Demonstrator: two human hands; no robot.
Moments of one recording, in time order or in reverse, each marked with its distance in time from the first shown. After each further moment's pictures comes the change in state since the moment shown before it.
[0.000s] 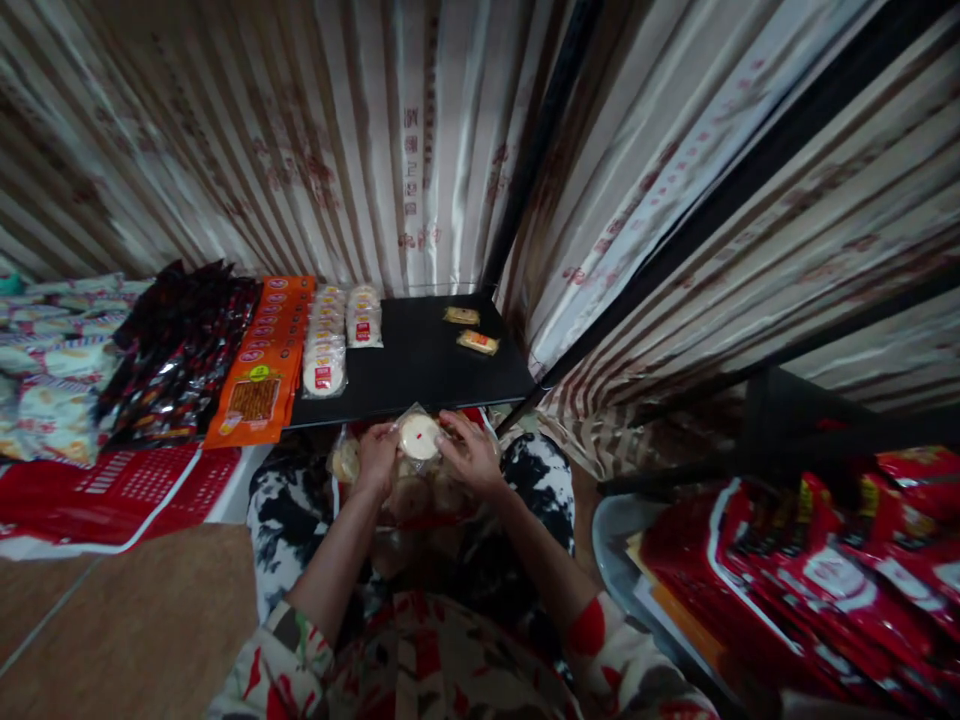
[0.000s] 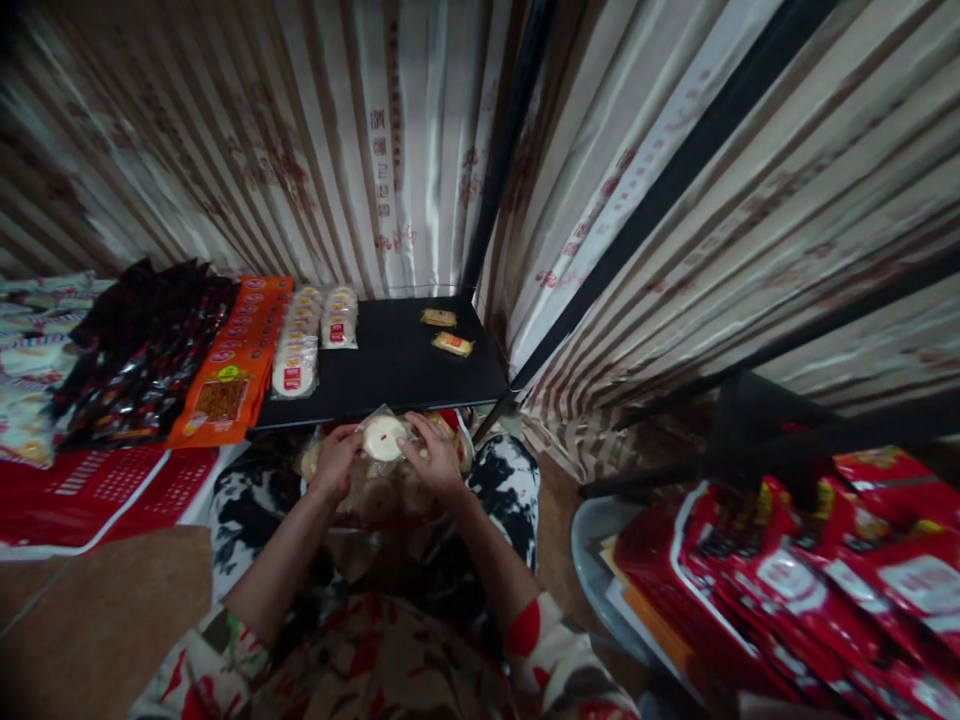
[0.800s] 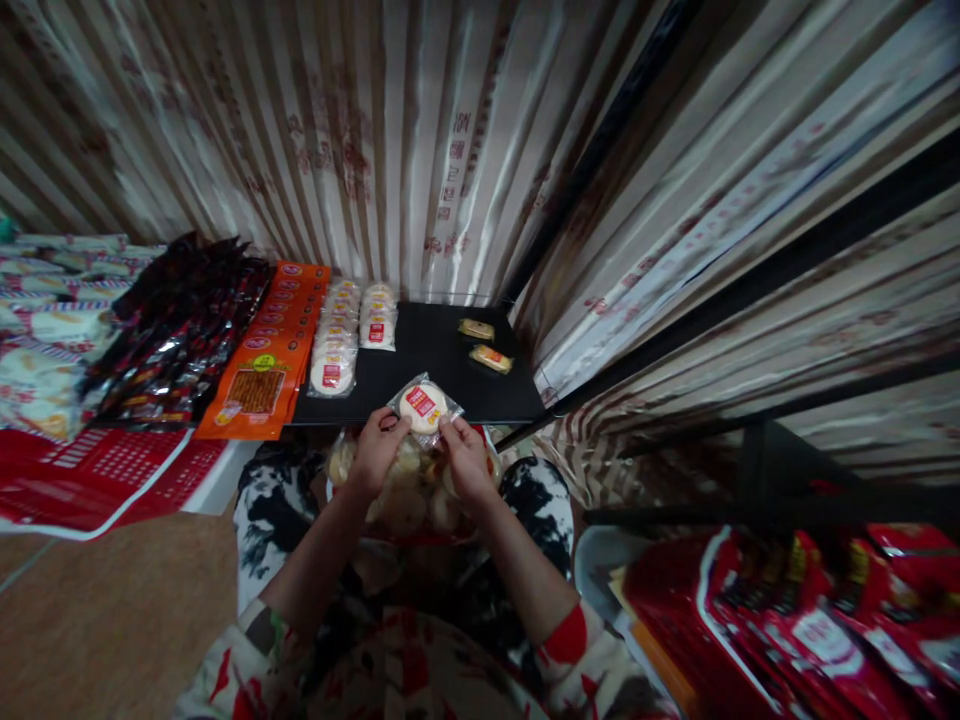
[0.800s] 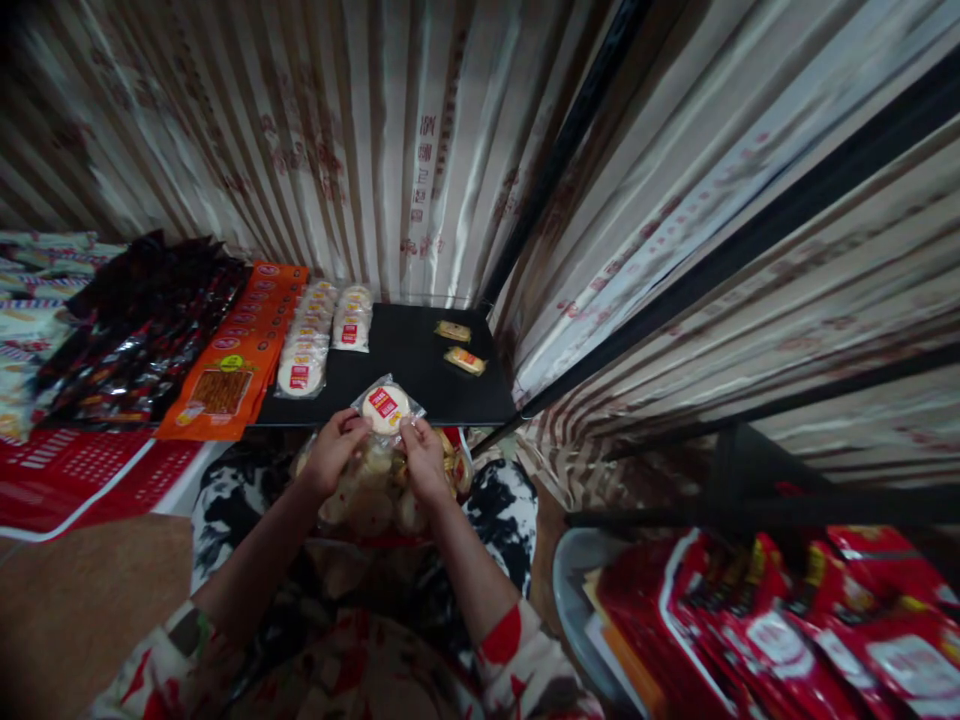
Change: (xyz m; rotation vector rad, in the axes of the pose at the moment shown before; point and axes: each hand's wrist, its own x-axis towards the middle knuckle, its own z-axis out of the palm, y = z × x) left_hand 0.016 0.029 -0.013 0.147 -0.140 0.083; right_hand 0.041 -0.040 0.034 0.874 0.094 0.447
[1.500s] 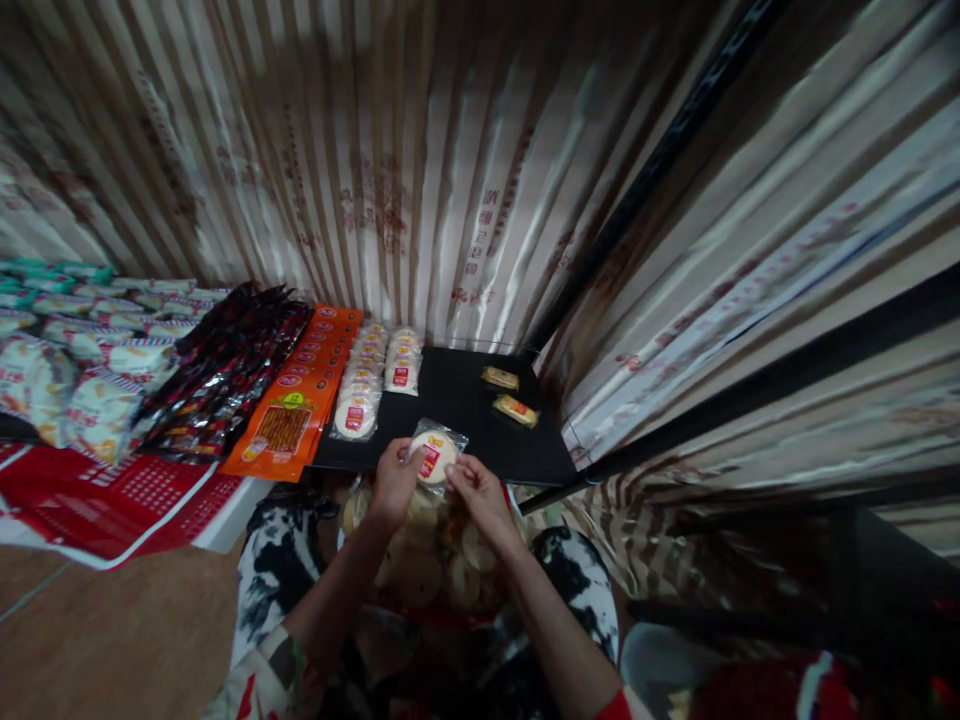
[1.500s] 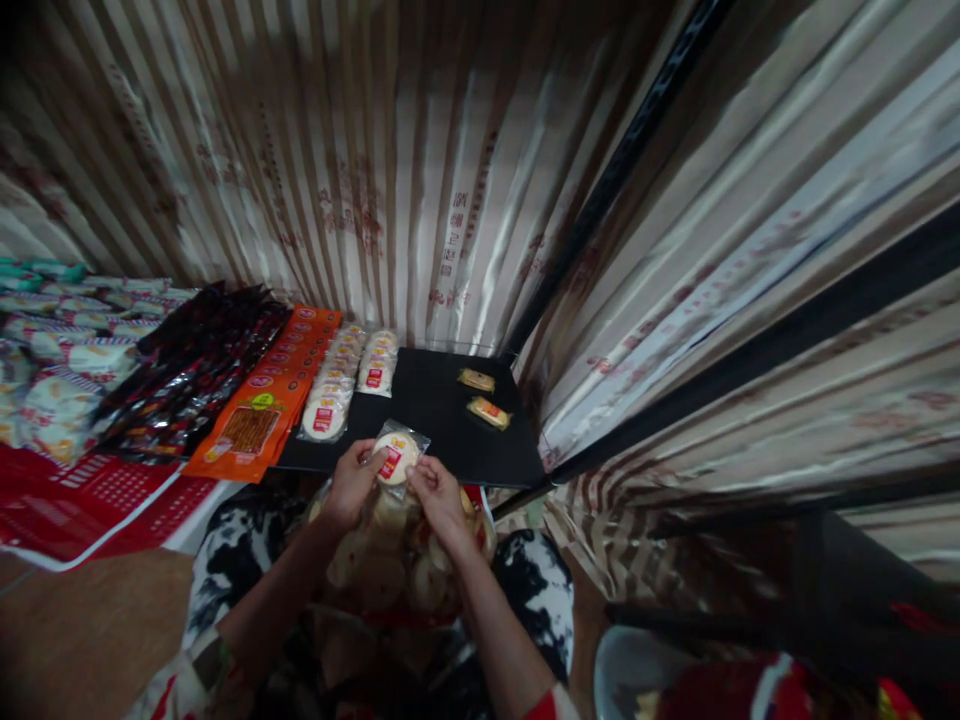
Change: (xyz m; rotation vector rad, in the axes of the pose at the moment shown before) left_hand 0.023 0.015 0.011 -0.214 0.078 0.098; right_hand 0.023 -0.017 -0.005 -0.188 -0.137 -0.016
